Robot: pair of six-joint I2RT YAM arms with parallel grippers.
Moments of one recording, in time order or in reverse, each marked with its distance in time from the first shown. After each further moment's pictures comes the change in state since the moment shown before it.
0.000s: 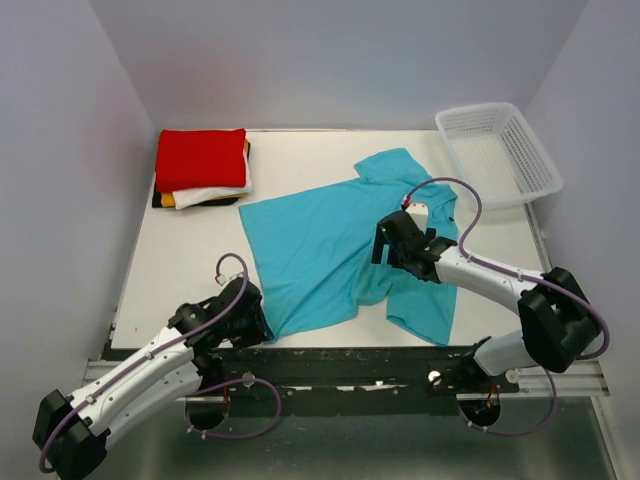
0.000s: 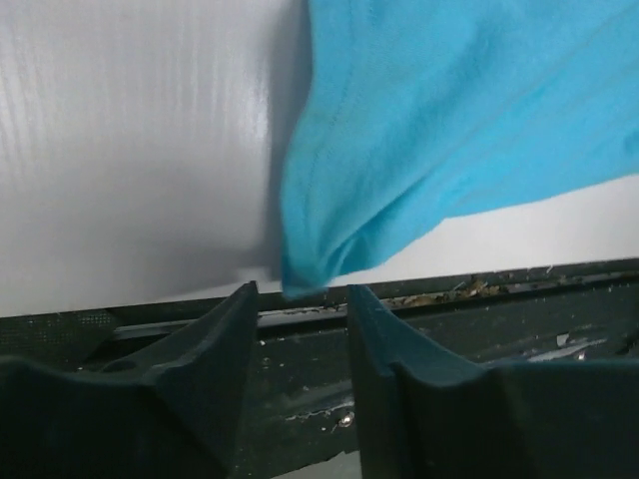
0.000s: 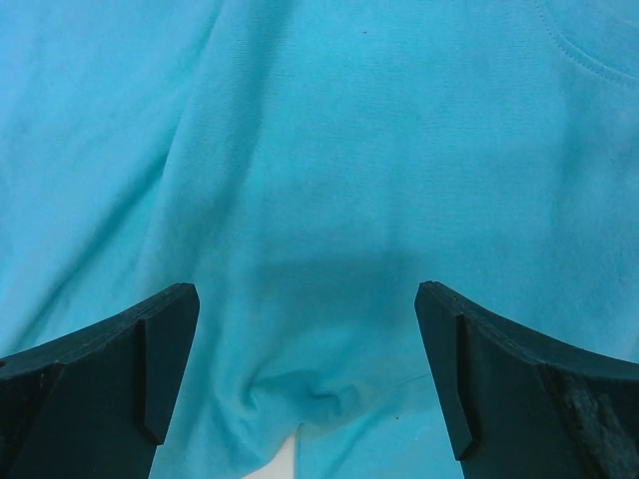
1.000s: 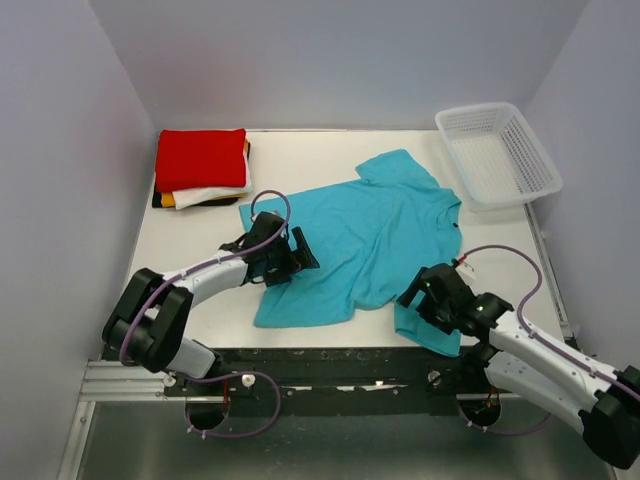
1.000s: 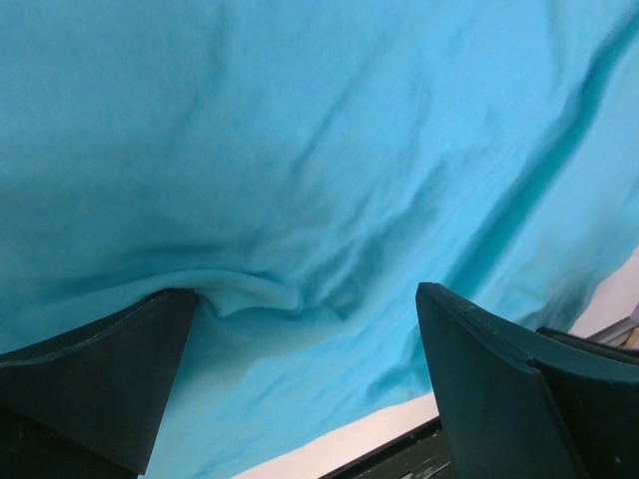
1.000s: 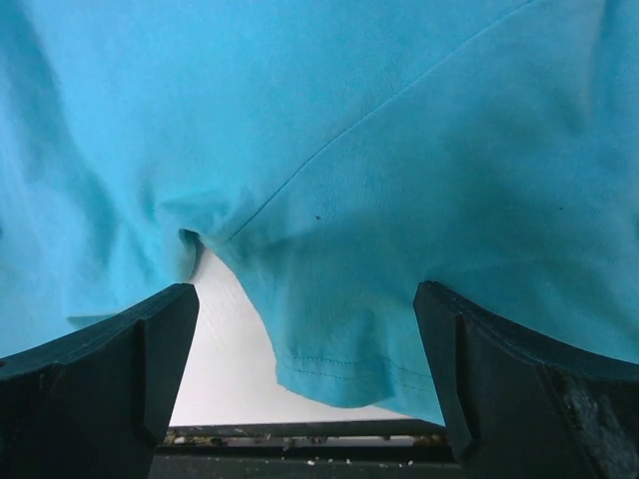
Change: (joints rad) left arm 0.206 0.778 0.317 0.644 0.165 0.152; right arm 0.000 -0.586 -0.415 -0.232 -0.224 0.462
